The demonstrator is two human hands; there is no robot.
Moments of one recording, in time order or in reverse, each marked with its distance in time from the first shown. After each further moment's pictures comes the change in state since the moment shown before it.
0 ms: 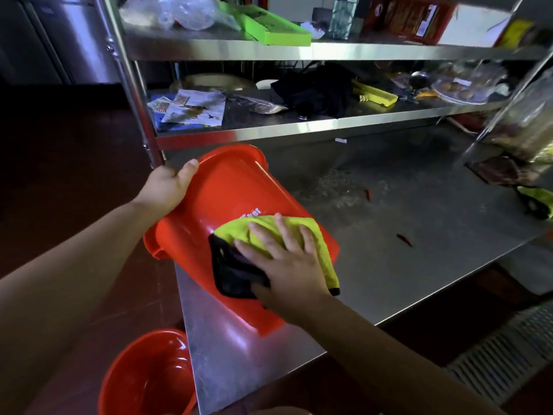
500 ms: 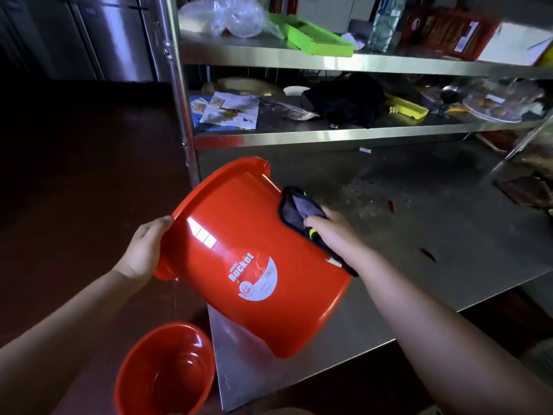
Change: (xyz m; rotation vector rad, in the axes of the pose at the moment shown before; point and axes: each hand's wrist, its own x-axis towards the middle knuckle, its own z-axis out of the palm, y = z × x) left_hand -0.097 -0.081 -0.048 -0.428 0.030 -0.108; right_hand 0.072 0.036 -0.013 0.838 -0.140 0.673
